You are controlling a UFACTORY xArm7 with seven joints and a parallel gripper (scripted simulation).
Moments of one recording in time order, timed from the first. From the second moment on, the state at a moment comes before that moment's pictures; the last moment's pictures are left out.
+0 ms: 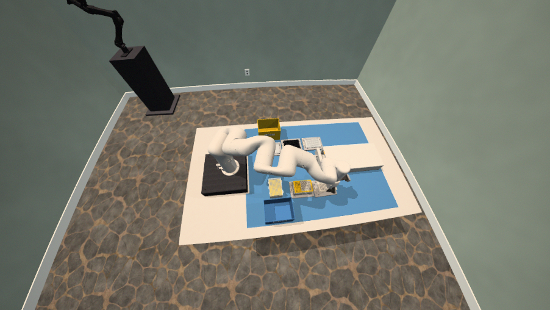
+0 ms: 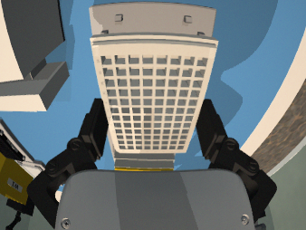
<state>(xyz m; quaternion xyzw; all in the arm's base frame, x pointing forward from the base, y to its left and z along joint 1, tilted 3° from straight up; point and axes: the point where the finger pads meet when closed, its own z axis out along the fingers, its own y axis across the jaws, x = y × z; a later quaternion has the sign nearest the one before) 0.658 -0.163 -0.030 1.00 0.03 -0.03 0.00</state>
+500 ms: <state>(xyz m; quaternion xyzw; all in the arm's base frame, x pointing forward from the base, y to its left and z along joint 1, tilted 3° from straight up) 0.660 -0.163 -0.006 1.00 0.03 -0.03 0.00</state>
